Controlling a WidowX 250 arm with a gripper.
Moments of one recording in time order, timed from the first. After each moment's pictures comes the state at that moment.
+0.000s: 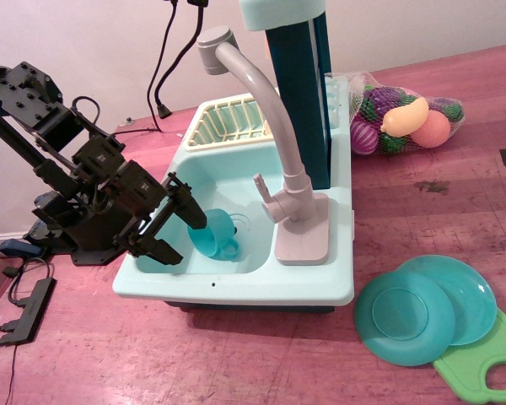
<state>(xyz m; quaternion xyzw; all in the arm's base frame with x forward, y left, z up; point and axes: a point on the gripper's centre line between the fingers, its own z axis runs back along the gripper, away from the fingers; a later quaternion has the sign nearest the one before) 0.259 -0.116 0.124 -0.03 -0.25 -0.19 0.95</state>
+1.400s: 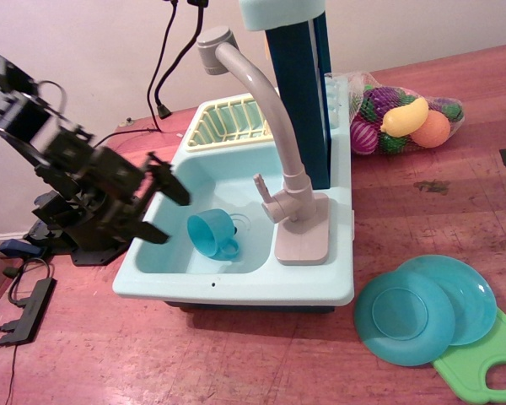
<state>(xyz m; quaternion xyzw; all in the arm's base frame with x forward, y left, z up) 0.255 -0.095 0.137 0.06 -0.26 -0.20 0.94</state>
